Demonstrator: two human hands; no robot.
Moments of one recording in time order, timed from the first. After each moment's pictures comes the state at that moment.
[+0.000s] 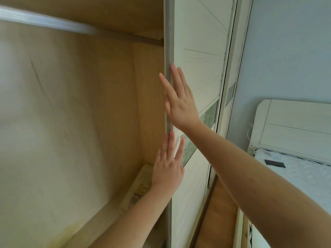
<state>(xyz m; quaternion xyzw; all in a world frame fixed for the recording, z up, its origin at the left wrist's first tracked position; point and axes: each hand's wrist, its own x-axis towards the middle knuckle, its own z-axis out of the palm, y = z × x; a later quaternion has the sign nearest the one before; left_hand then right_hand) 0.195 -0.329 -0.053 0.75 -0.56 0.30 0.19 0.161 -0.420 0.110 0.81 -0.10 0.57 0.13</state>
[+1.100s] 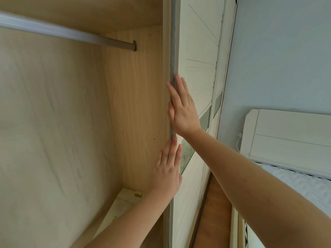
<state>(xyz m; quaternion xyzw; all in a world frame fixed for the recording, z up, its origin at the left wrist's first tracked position) 0.219 -0.529 -0.042 0.74 -0.59 0.29 0.14 0.179 -0.638 0.103 0.79 -0.11 0.59 0.12</state>
